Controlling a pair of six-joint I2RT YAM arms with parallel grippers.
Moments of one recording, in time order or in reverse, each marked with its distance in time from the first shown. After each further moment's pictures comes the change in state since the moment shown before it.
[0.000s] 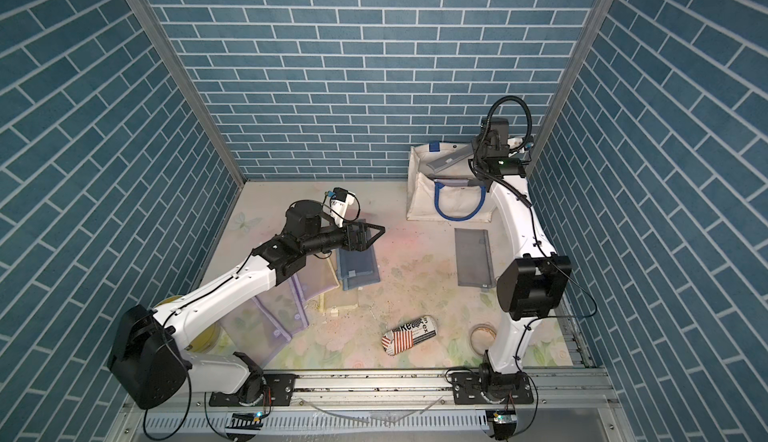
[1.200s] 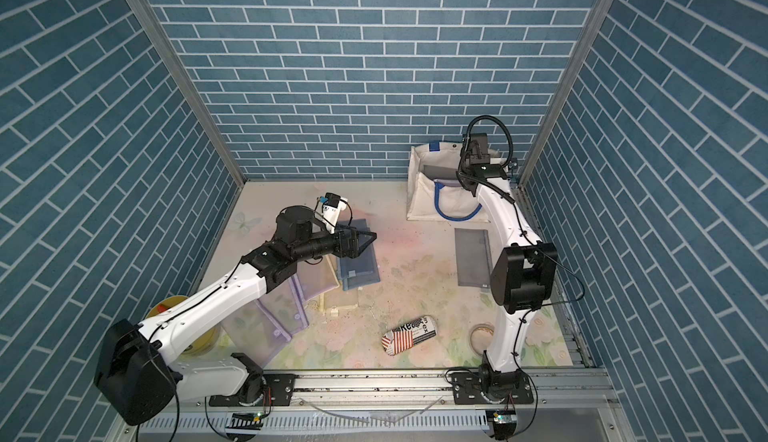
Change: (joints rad) left arm 0.025 -0.055 -0.066 -0.026 -0.020 0.073; right arm 0.048 0.036 -0.089 -0.034 0.013 0.103
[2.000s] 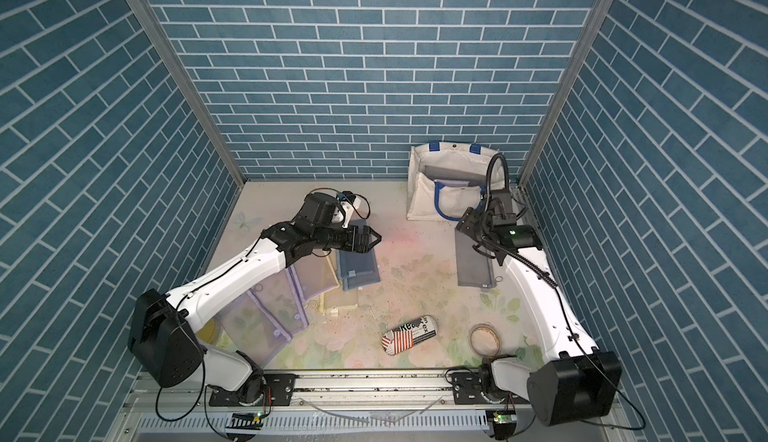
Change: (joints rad) left arm -0.035 0.210 0.275 -0.402 -0.091 0.039; right arm 0.002 -0.689 -0.802 -0.181 -0.277 -0.771
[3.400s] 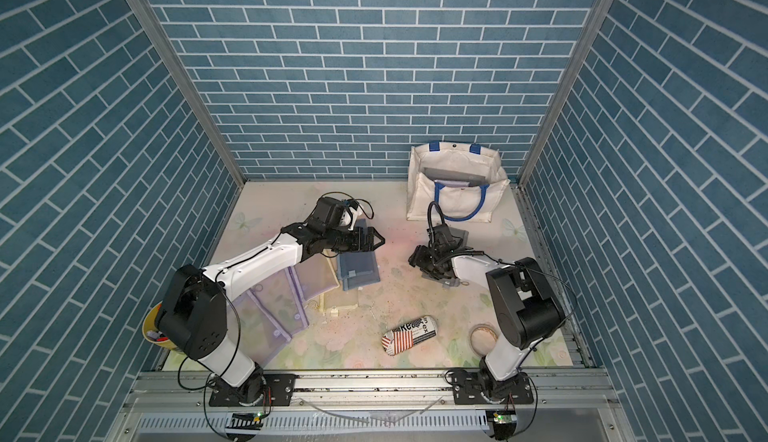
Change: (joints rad) left arm 0.057 0.151 -0.053 0.132 0.082 -0.120; right arm 0.290 0.480 -0.245 0.648 -0.340 0.183
